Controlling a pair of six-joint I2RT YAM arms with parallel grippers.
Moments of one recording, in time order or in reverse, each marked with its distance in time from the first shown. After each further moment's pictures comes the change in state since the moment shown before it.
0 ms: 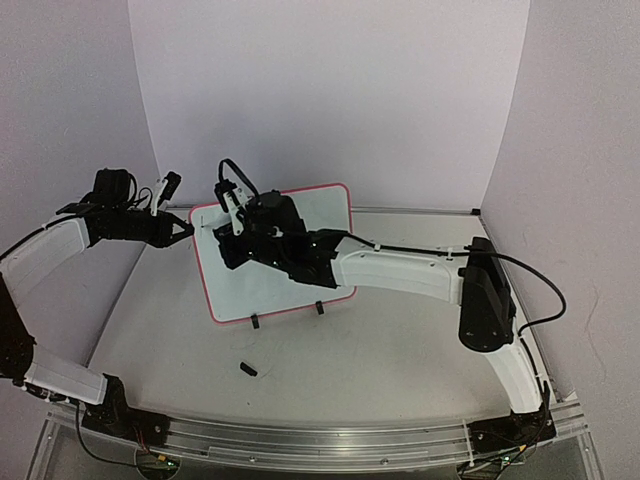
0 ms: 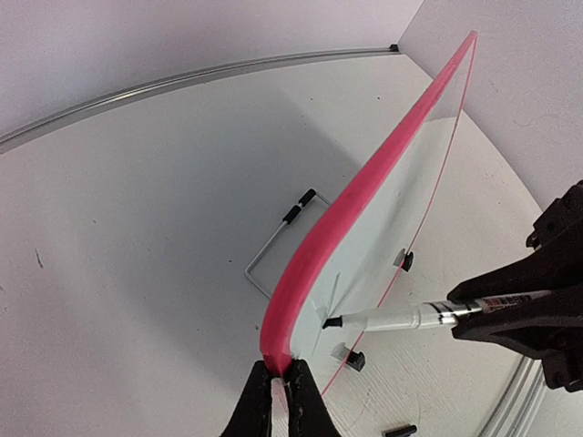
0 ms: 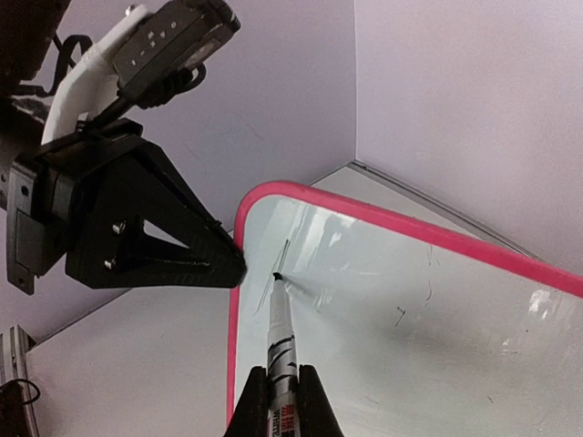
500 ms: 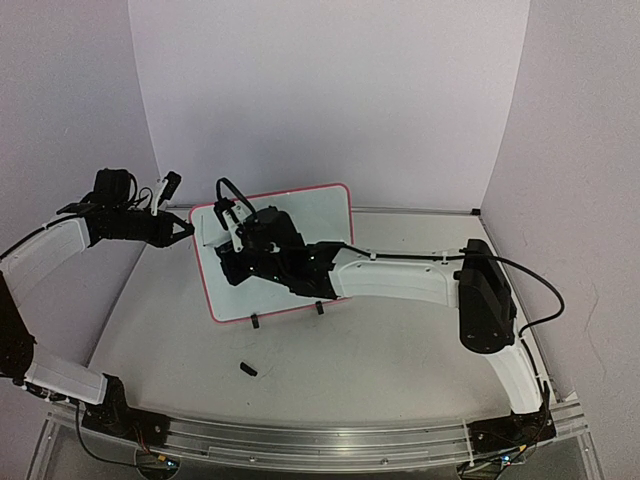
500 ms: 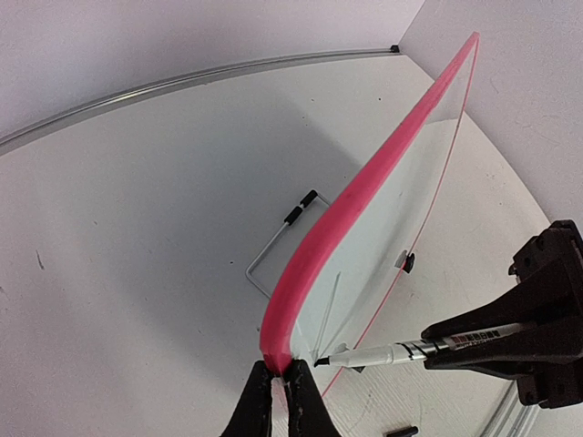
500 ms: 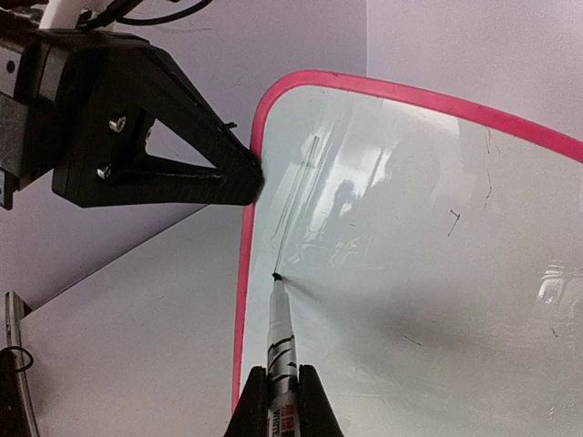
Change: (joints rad) left arm 0.000 0.005 0.000 0.007 -0.002 0.000; right arm 0.016 -0.007 -0.086 0.009 -0.007 0.014
